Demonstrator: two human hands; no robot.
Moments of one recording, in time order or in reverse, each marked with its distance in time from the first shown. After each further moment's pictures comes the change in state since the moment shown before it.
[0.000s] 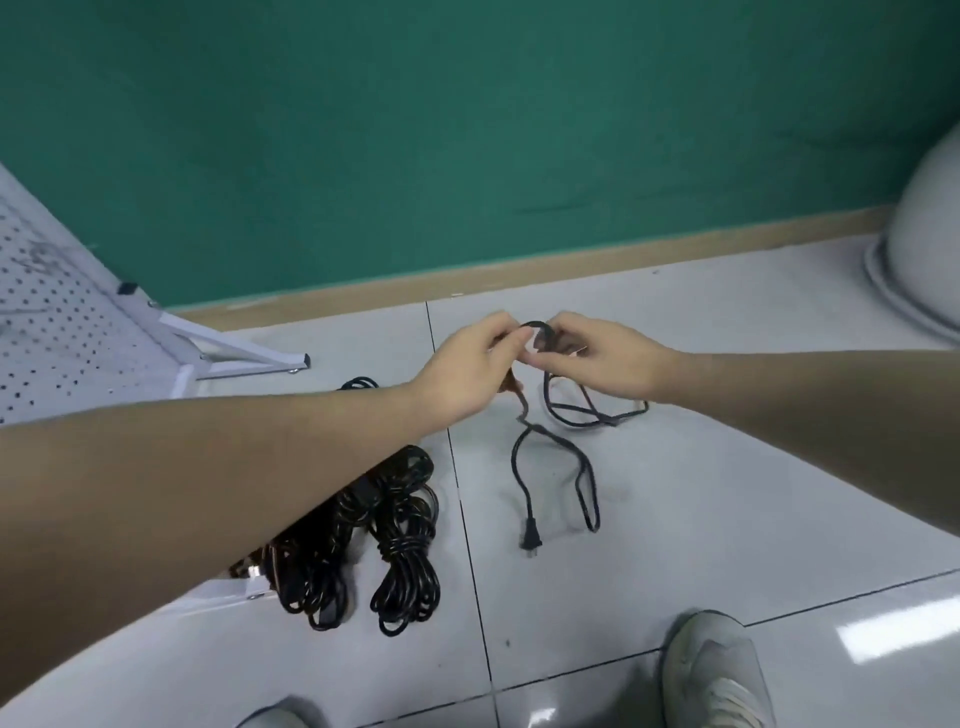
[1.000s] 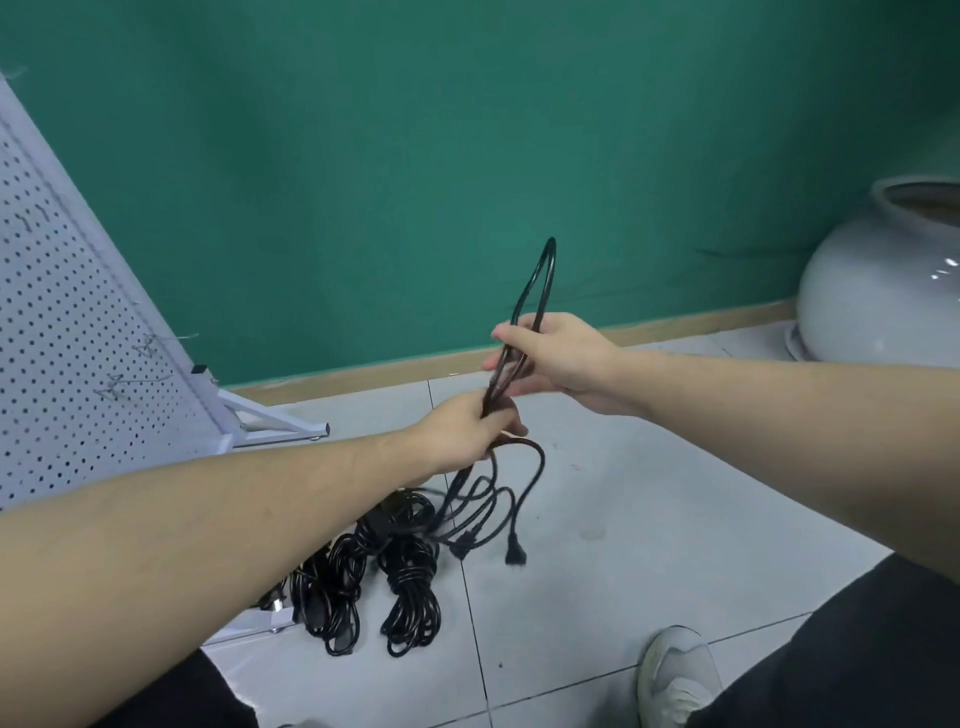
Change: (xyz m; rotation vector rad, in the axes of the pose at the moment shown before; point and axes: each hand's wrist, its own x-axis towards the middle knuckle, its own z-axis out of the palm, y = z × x) left_hand -0.102 0.085 -0.011 0.113 -0.108 -0.069; right_hand -0.088 -0.155 -0.035 0.601 0.176 0.081
